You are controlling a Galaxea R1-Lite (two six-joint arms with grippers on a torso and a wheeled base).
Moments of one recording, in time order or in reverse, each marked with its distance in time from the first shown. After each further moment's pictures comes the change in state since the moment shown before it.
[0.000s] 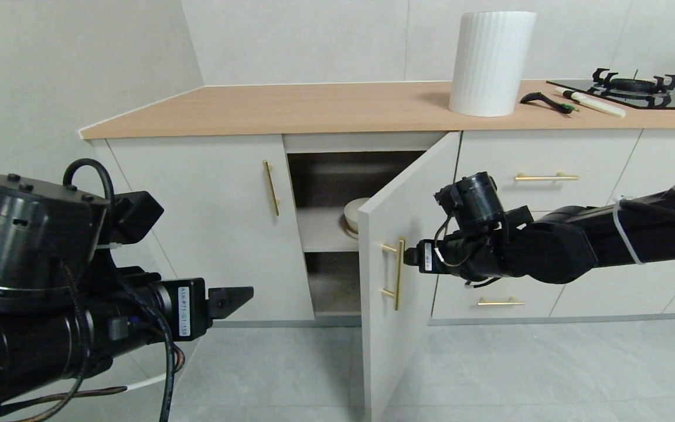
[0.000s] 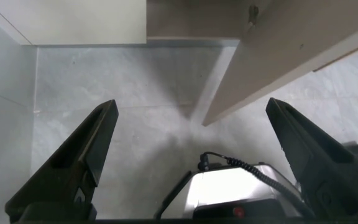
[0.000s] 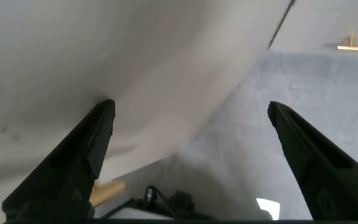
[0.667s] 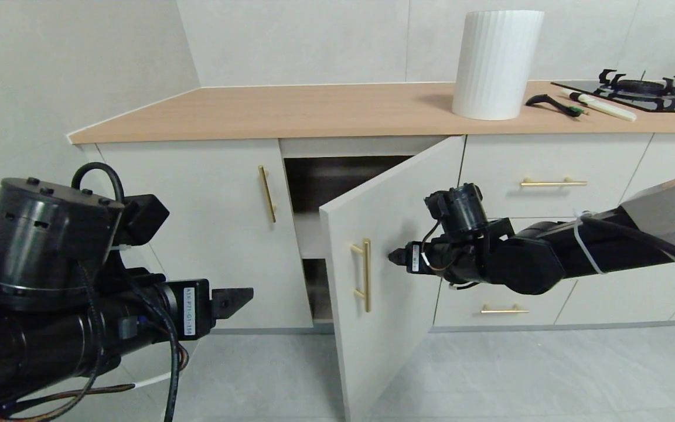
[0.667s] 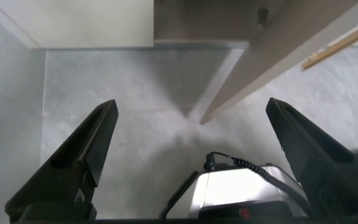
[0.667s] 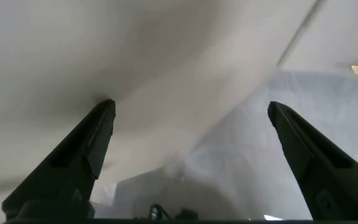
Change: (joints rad) left arm -0.002 0.016 0.001 0.000 0.031 0.000; right arm 0.000 0.075 -0.002 -0.139 -0.005 0.013
